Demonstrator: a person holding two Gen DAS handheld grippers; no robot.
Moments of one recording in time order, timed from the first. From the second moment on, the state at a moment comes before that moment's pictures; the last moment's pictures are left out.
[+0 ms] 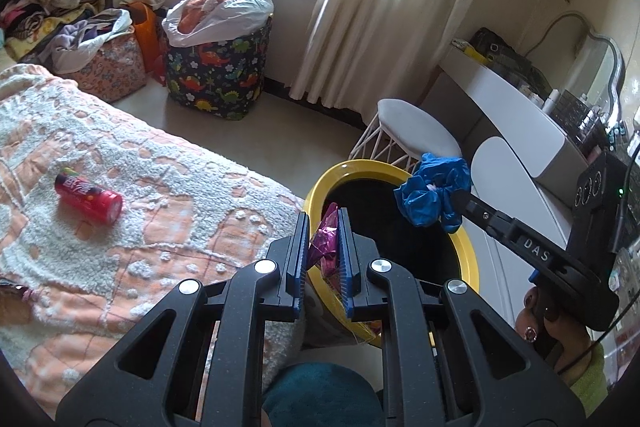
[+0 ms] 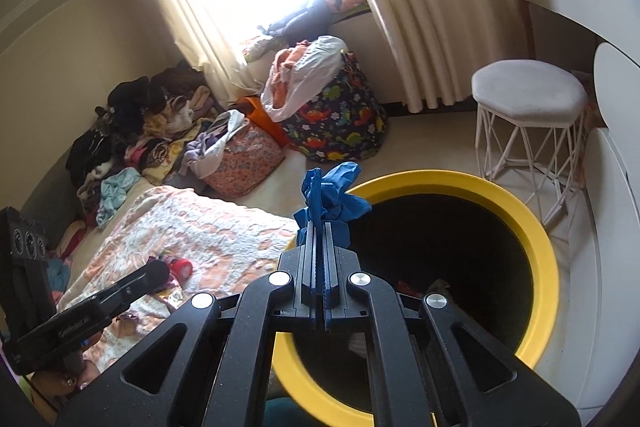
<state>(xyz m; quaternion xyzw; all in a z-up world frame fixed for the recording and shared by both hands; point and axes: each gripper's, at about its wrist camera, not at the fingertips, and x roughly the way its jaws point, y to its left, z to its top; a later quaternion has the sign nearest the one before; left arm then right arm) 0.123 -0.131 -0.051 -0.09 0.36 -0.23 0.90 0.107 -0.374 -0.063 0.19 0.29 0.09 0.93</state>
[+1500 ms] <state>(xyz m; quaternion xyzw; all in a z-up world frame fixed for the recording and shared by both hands) 0.153 -0.203 -0.089 -0.03 0.39 -0.23 0.89 0.120 -0.435 -0.113 0.26 0.35 0.01 0.90</state>
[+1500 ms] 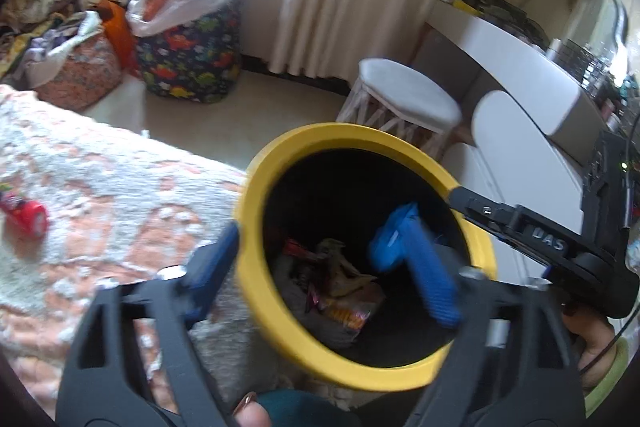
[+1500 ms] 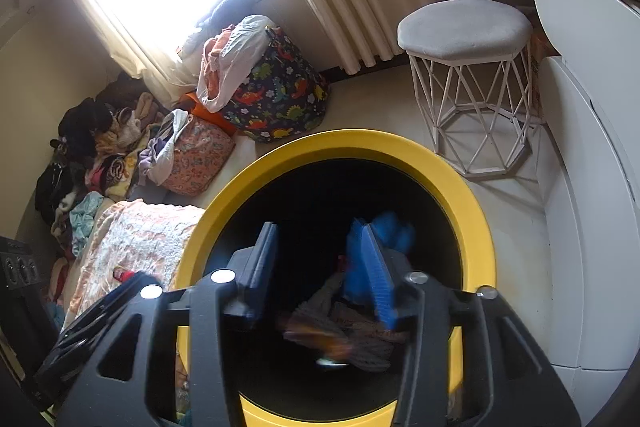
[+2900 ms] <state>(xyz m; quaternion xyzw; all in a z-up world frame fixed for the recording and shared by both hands) 0.100 0.069 -0.088 -0.18 0.33 0.06 0.92 0.168 -0.171 -0.067 0.02 0.31 0.27 0.91</state>
